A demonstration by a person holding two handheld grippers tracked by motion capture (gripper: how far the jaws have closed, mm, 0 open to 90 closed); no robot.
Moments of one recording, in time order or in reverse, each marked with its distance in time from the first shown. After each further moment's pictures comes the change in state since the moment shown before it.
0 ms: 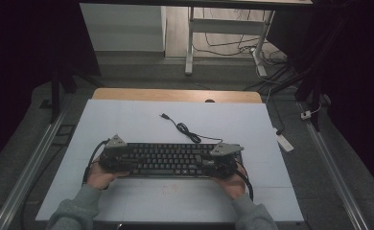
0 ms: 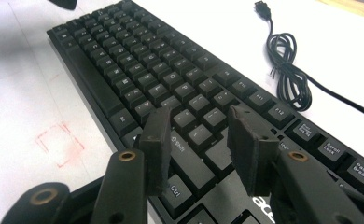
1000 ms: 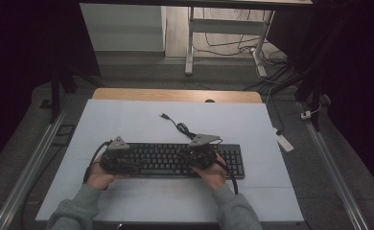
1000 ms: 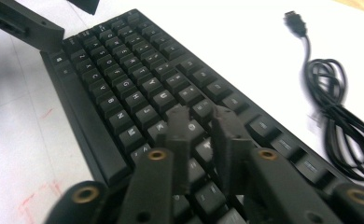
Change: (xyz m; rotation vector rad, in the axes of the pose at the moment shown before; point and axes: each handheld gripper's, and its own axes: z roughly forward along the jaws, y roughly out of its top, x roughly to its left) left arm -0.003 -0.002 0.003 0.037 -0.010 0.051; right arm 0.011 0.034 0.049 0.030 0.029 0.001
